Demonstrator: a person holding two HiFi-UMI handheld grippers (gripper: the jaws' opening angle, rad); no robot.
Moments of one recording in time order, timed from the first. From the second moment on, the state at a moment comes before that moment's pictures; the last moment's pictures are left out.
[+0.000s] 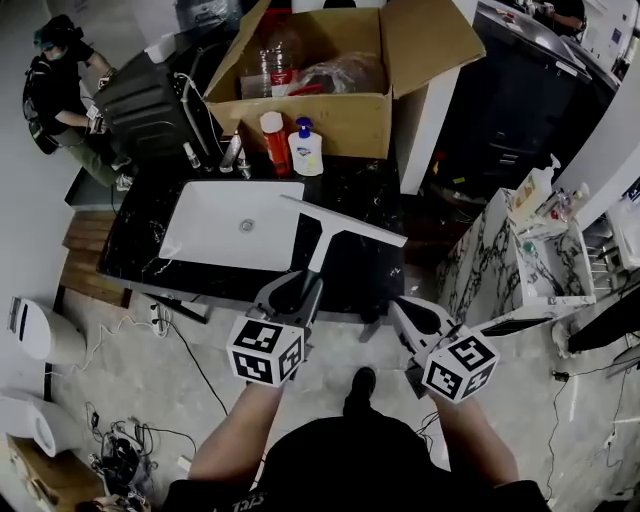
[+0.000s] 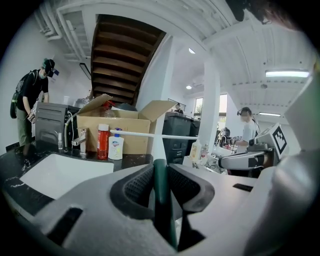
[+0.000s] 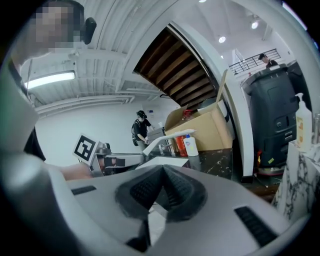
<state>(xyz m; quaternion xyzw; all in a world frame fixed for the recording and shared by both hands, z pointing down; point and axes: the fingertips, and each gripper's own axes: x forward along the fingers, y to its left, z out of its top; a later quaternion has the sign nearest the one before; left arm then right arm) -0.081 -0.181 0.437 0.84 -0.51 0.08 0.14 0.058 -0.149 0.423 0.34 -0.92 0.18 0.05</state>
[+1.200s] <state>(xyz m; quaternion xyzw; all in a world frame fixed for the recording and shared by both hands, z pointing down) -0.064 -0.290 0.440 0.86 -0.48 0.10 0.15 0.084 -0.259 0.440 0.36 -0.91 0.20 0.07</state>
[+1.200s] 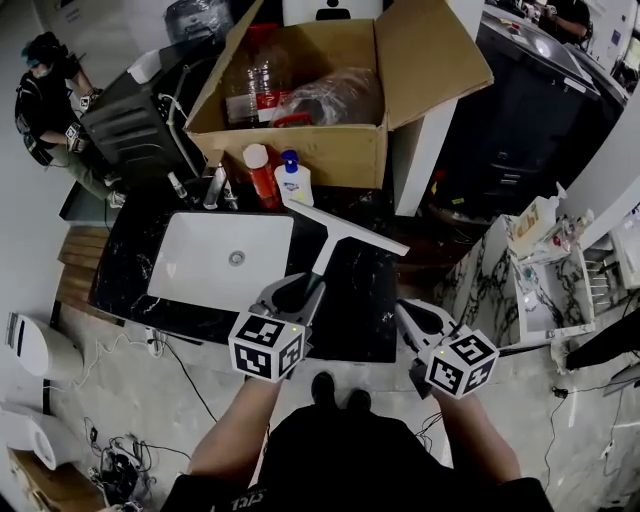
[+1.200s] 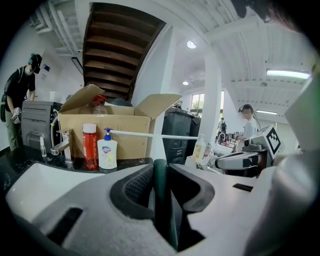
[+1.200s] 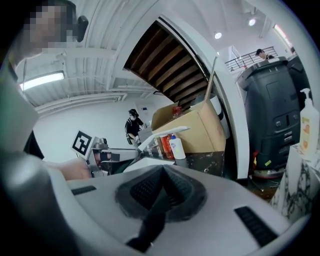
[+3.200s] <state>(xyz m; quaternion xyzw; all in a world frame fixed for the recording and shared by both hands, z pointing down) -0.027 -0.466 0.583 0.87 -0.34 0.30 0.18 0.113 -0.361 0.504 0.39 -0.87 0.28 0.10</state>
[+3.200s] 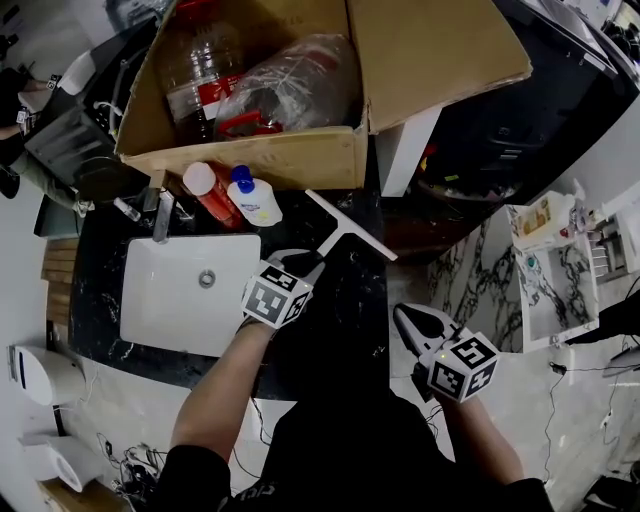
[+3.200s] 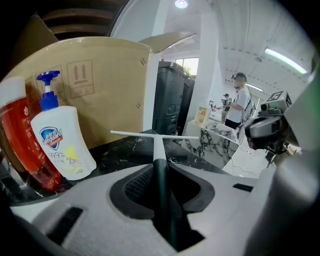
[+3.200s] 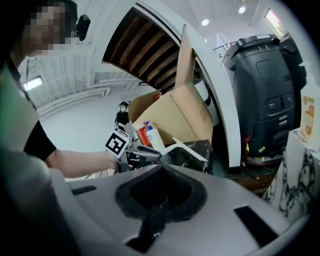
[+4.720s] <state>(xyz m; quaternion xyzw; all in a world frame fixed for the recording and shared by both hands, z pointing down) -0.078 -0.432 0.553 0.86 -0.38 0.32 0.10 0.111 -0.347 0.469 0.43 -0.87 0.23 0.08</state>
